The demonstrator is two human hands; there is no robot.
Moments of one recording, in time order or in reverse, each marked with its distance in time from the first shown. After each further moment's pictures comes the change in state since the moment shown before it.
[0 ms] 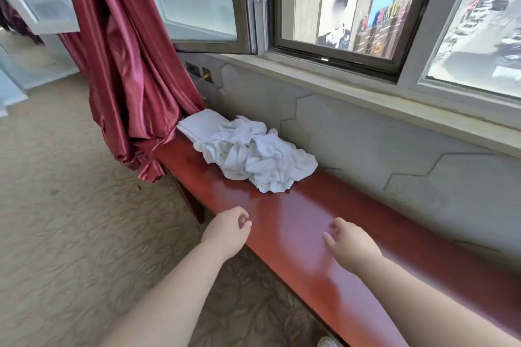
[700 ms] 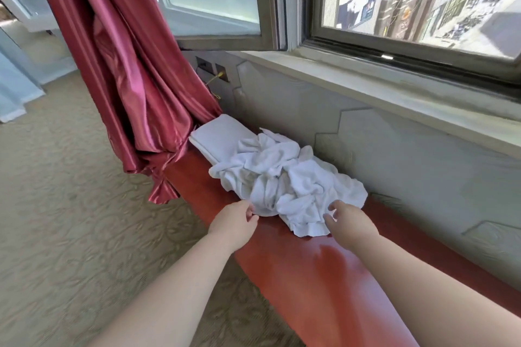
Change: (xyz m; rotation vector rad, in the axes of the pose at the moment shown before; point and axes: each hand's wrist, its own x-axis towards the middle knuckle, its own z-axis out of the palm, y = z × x) left_hand 0.221 -0.060 -0.066 0.051 -0.057 -0.060; right_hand 0.254 -0.122 0.026 0.070 -0.099 0.004
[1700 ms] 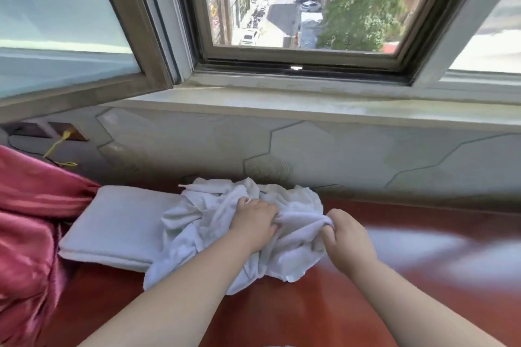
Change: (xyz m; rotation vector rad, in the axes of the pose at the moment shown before) left_hand 0.235 0.080 0.019 0.466 -0.301 1.009; right_hand 0.017 -0.079 0.003 0.192 0.542 0.438
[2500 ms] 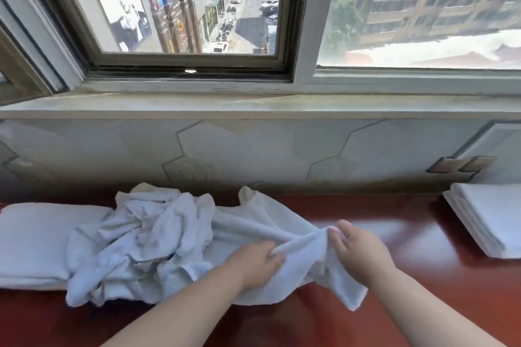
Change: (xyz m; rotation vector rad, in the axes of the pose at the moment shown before) left_hand 0.006 0.232 0.072 -0.447 -0.341 -0.024; right_hand -0.065 0.222 -0.150 -0.203 0.006 0.150
